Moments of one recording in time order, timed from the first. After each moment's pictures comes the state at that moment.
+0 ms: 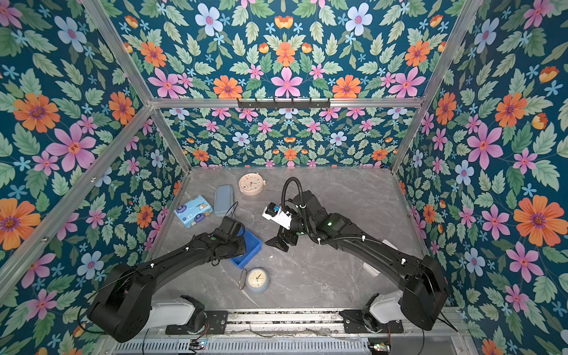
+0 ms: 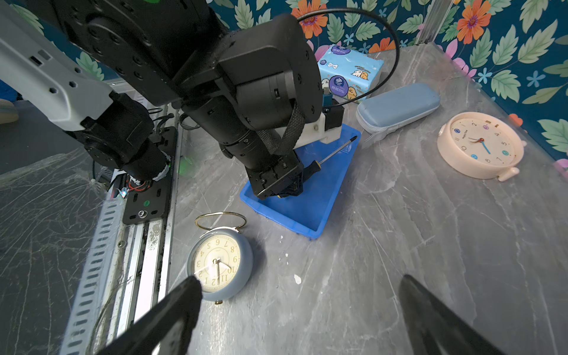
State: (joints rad) left arm -0.51 1.32 0.65 -0.47 -0.09 -0.67; right arm 0.77 1.39 1.14 -0.36 -0.49 -0.31
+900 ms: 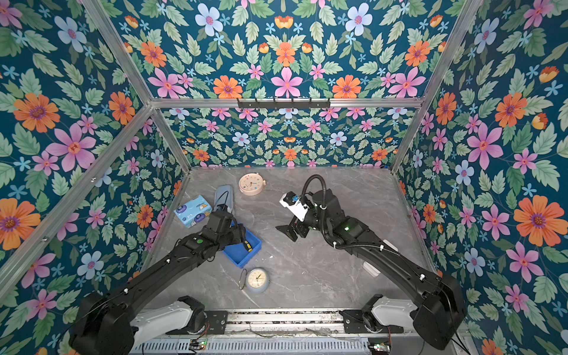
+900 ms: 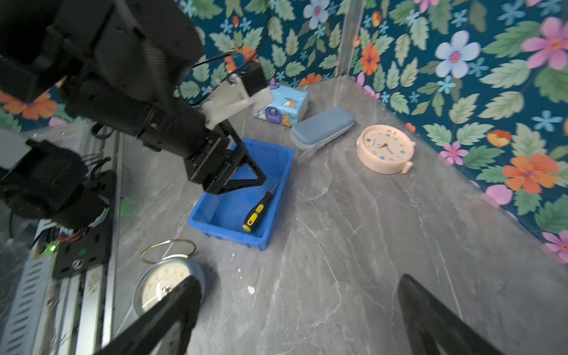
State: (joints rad) left arm -0.51 1.10 0.69 -0.36 -0.22 -0.48; right arm 0.64 1.21 0.99 -0.18 -0.38 -0.20
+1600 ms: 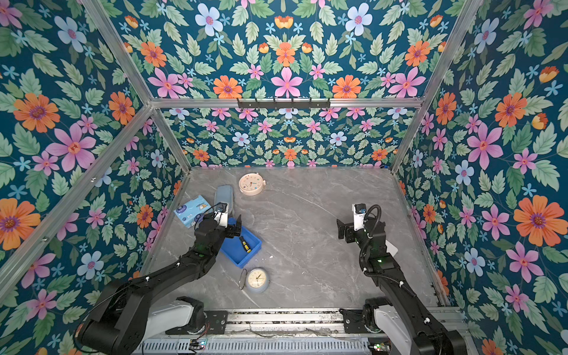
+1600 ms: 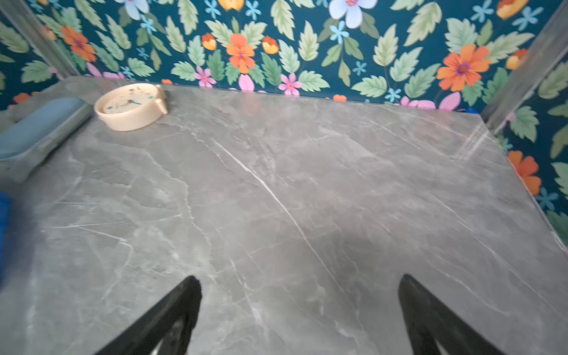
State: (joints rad) left arm -0.32 1.21 0.33 0.60 -0.25 0.12; right arm 0.10 0.87 0.35 0.15 -0.08 0.00
